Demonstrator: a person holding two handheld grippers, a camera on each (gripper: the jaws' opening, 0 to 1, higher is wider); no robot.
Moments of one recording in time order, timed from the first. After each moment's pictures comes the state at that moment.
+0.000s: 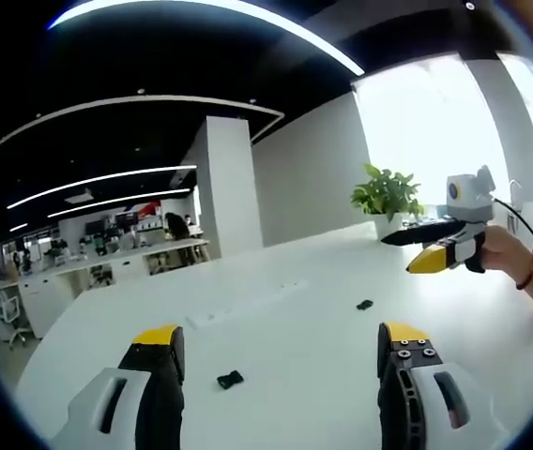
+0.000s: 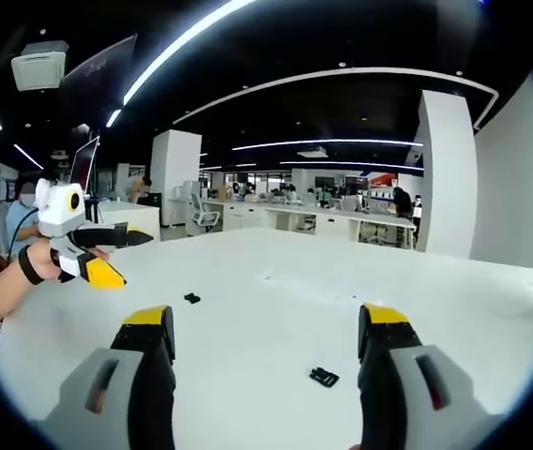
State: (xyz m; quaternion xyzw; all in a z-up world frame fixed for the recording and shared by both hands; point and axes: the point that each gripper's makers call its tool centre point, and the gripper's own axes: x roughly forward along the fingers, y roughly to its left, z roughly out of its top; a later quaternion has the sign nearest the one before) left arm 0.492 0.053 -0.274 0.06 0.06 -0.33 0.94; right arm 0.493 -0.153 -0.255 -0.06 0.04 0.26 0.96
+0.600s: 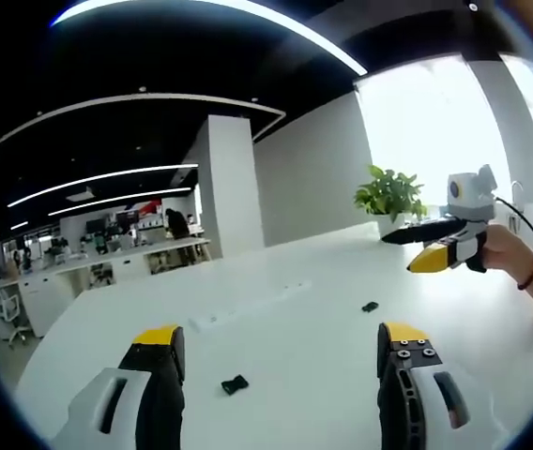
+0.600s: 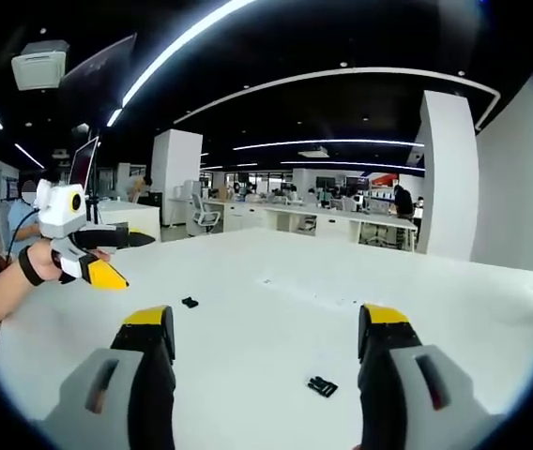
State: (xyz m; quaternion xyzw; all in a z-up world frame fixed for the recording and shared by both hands) left arm 0.503 0.053 -0.271 0.05 0.07 -0.32 0.94; right arm 0.503 -0.149 -0.250 -0.07 0.04 0.26 0.96
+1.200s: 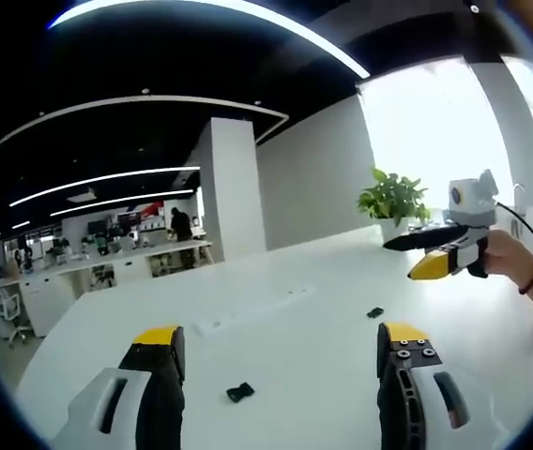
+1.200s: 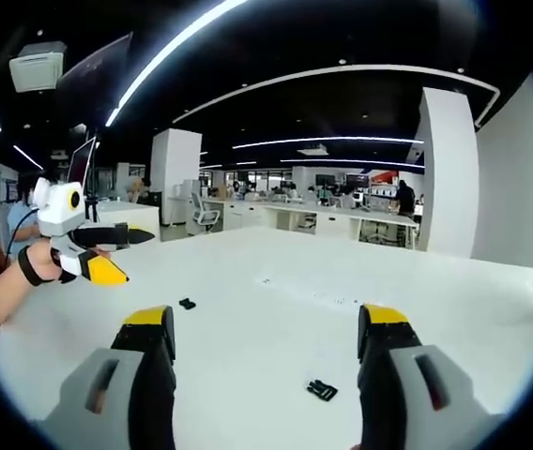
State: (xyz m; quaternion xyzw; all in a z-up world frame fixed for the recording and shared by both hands) left arm 0.512 0.053 -0.268 0.05 0.06 -0.32 0.94; right arm 0.510 -0.148 -0.252 -0.06 0.05 0.26 0.96
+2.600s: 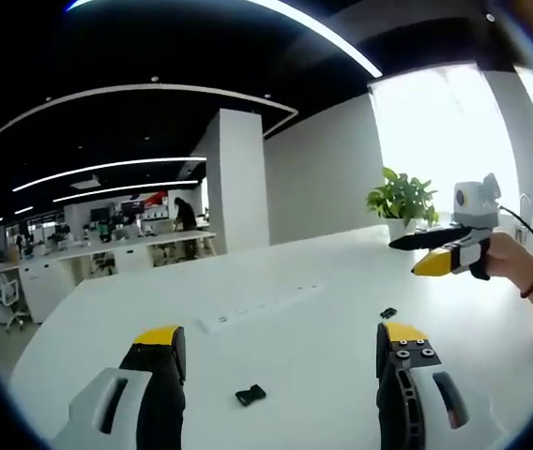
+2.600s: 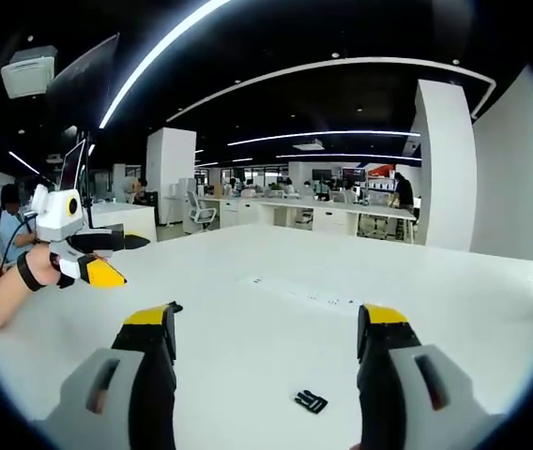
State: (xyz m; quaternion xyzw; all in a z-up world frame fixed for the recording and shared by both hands) left arm 0.533 0.057 -0.274 0.03 0.08 -0.31 0.95; right arm 0.534 -0.155 -0.254 -0.05 0.06 0.25 0.96
